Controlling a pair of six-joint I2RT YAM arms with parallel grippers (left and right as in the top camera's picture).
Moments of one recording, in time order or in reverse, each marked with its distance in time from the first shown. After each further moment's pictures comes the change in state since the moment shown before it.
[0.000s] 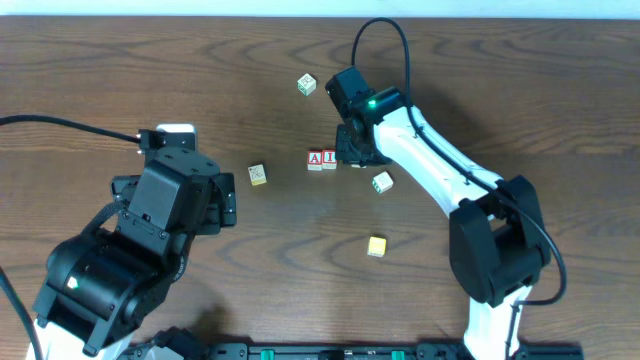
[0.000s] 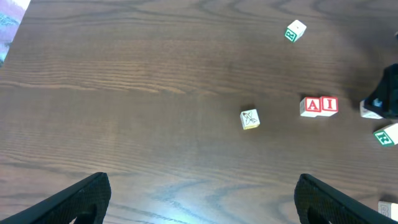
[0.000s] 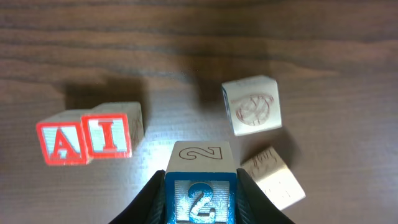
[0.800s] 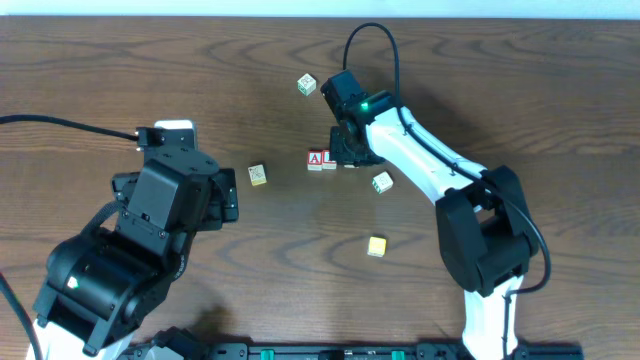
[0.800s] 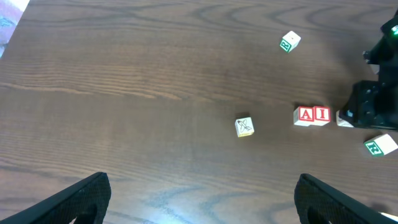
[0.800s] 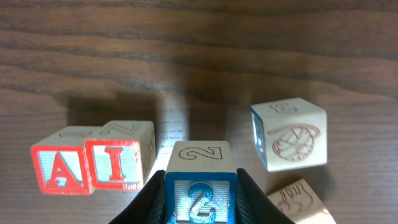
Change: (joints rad) left arm 0.000 0.000 0.000 0.033 0.000 -0.014; right arm 0.000 0.065 0.000 0.073 -0.026 -0.031
